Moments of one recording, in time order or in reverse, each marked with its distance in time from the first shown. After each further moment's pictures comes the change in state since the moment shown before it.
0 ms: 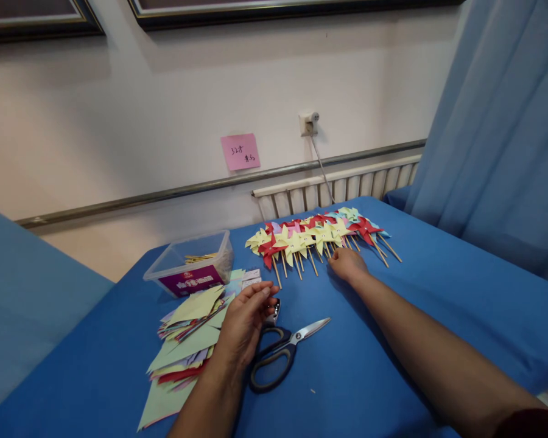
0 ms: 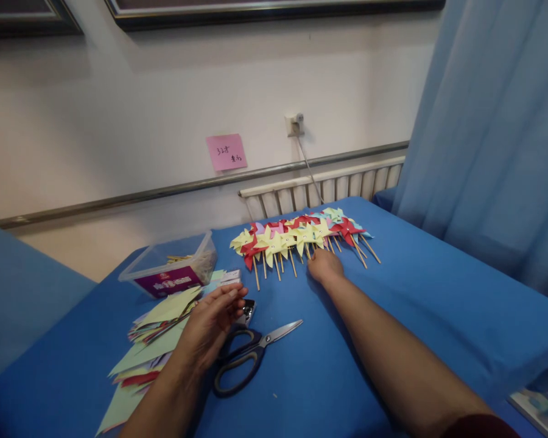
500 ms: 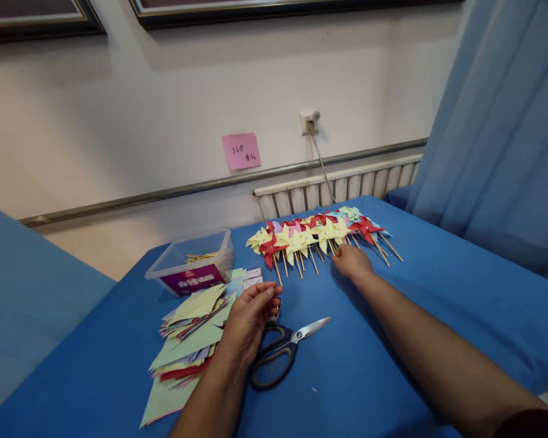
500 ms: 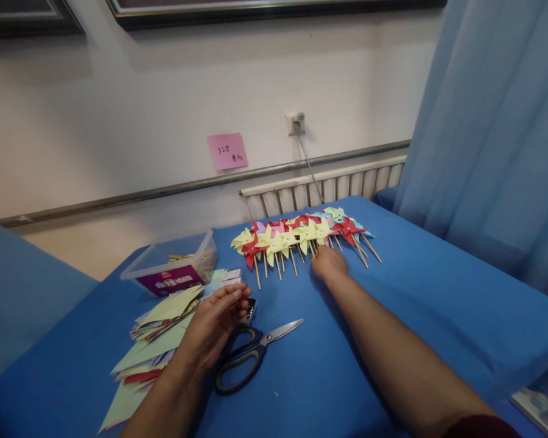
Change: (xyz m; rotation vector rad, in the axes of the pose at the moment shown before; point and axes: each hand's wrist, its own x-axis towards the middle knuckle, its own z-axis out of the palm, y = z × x) left_hand -0.003 0.000 0.003 0.011 -0.032 -0.018; right_hand 0.000 0.002 -0.006 -0.040 0.019 0.033
